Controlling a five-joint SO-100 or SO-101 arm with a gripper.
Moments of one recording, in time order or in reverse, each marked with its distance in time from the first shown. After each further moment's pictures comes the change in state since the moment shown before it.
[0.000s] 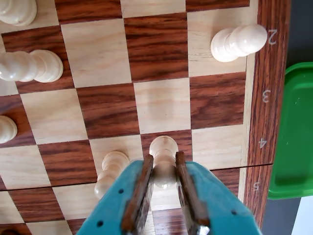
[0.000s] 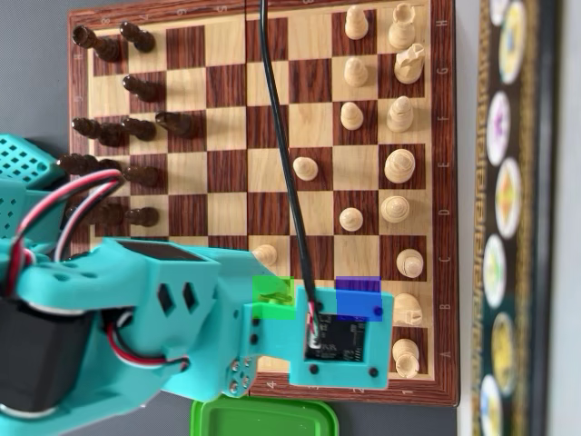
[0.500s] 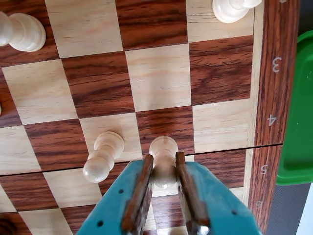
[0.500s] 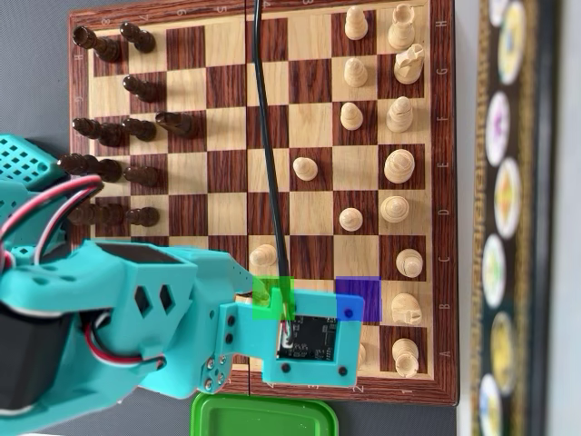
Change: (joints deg) arm 1.4 3.2 5.4 -0.4 0.0
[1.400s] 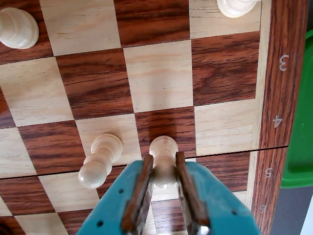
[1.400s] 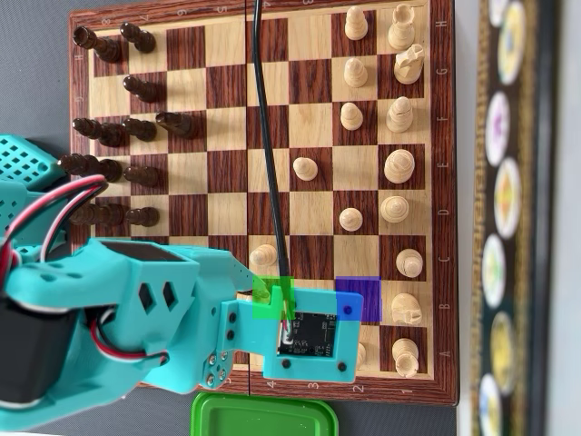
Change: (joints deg) arm 0.0 0.0 1.7 -1.4 0.0
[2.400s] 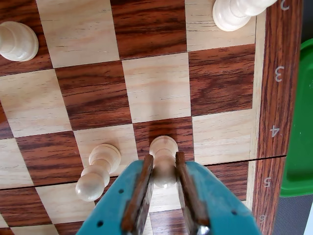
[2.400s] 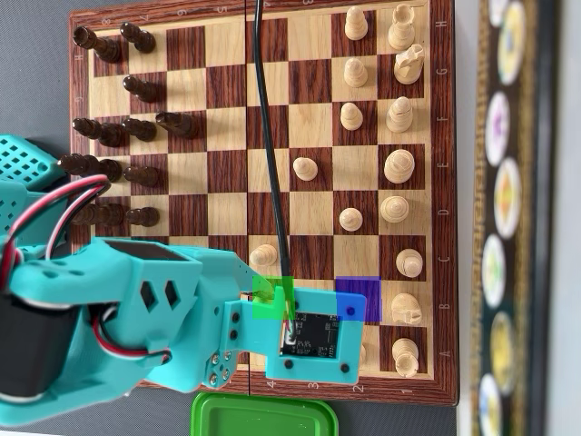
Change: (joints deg) arm 0.0 0.2 2.1 -3.7 0.0
